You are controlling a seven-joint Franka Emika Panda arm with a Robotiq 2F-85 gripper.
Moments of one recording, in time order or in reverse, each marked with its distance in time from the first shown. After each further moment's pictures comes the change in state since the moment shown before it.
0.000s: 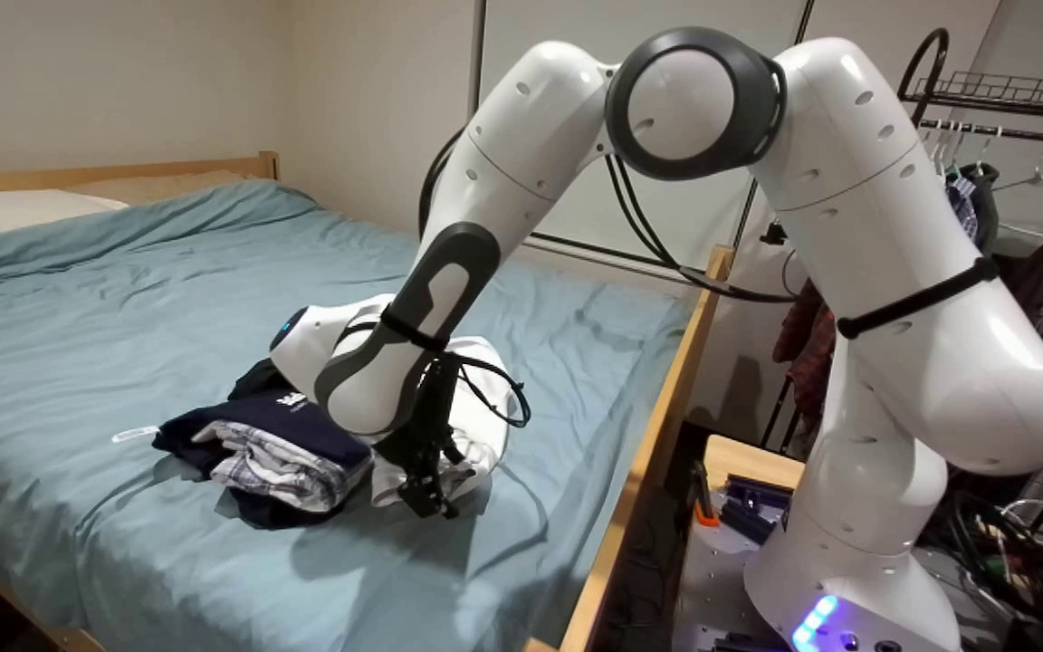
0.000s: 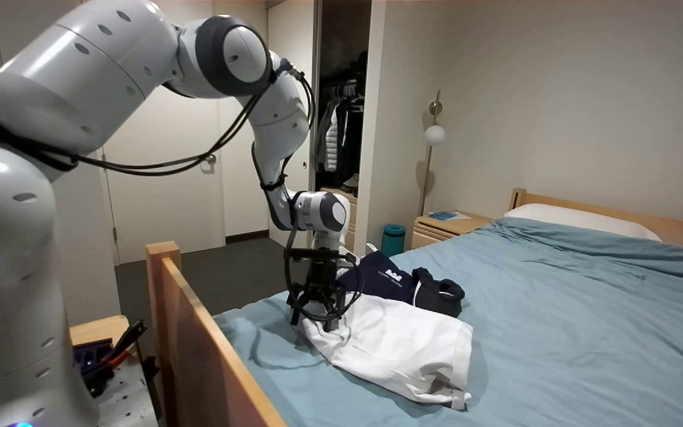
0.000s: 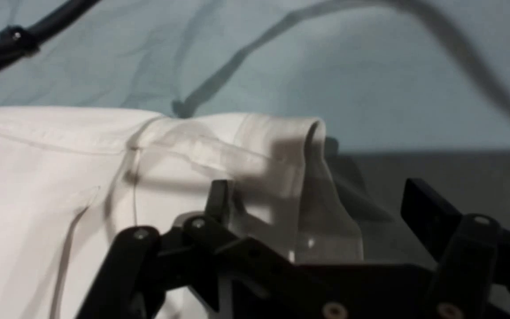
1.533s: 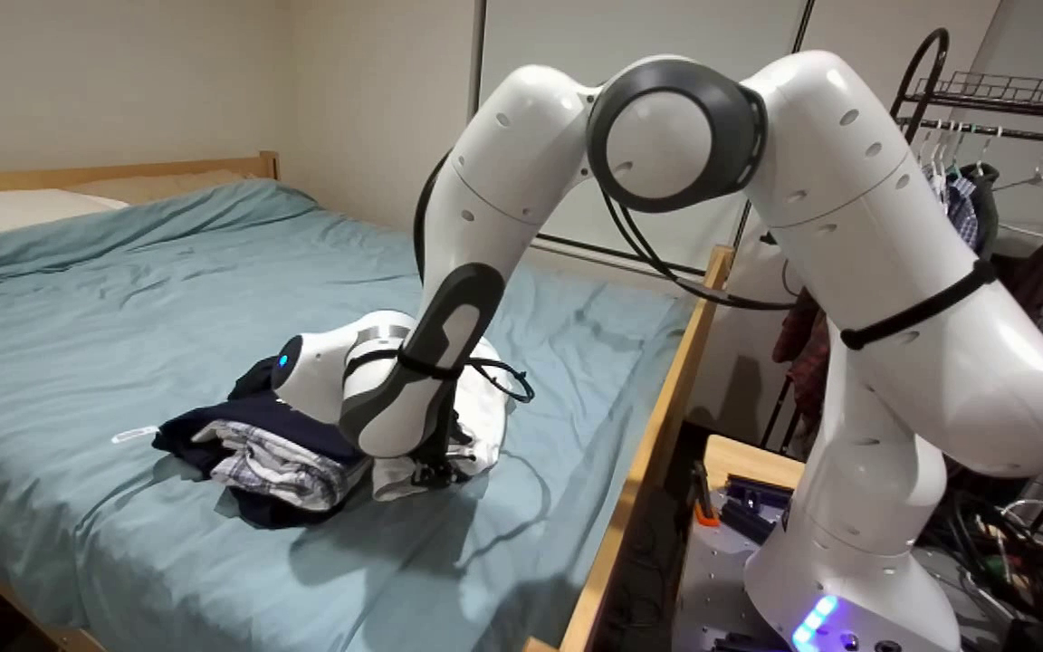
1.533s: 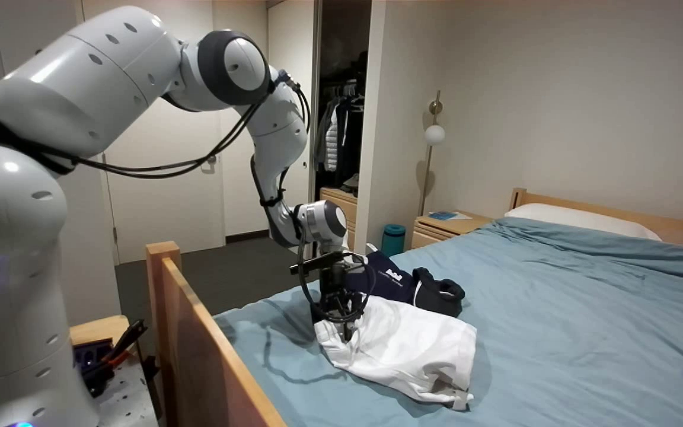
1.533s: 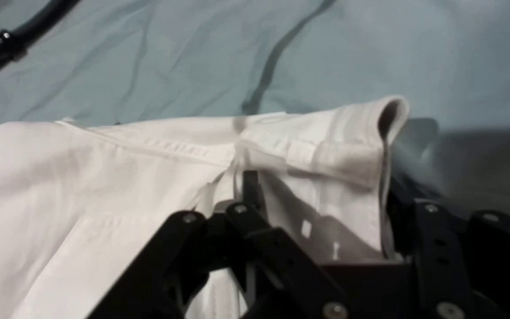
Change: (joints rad) arm 0.097 0.065 -0.122 0.033 -0.230 0.025 0.257
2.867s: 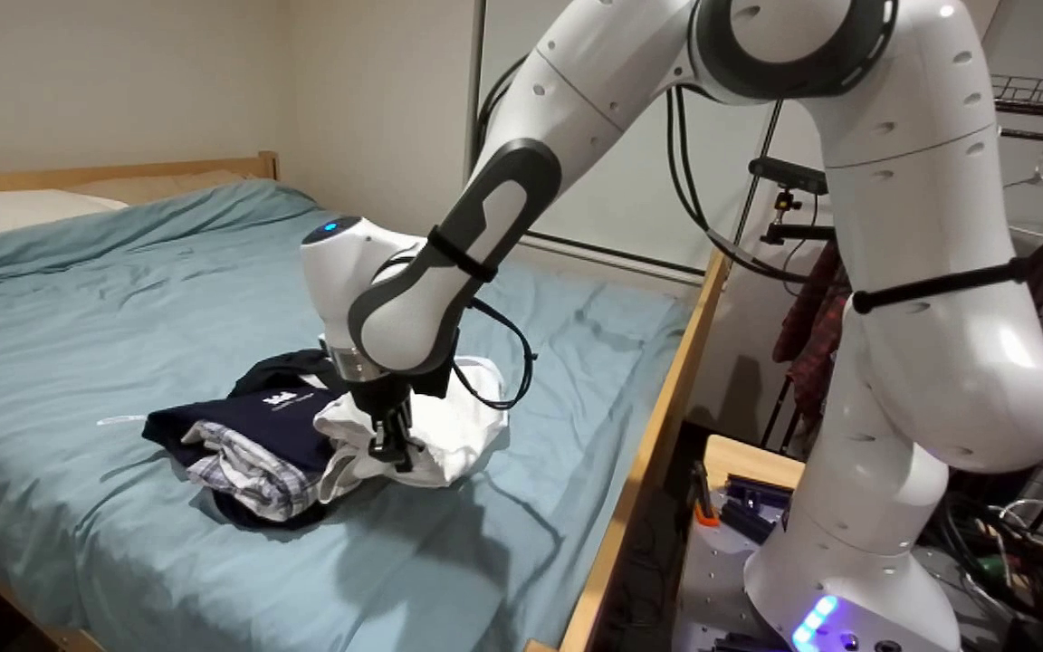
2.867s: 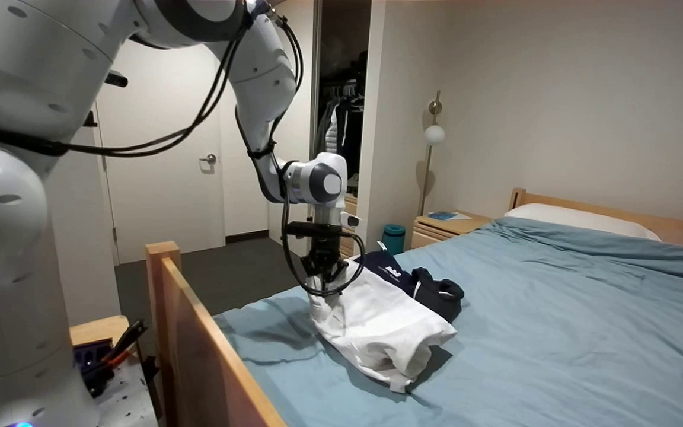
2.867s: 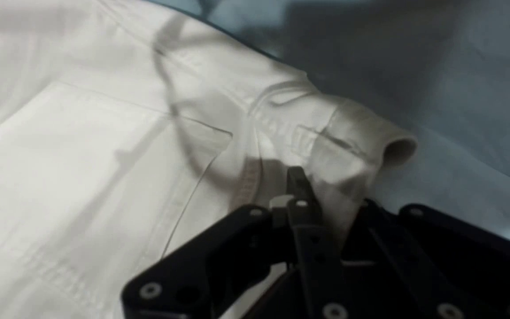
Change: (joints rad) arm -0.185 -0.320 0.201 -0.245 0.286 0.373 -0.363
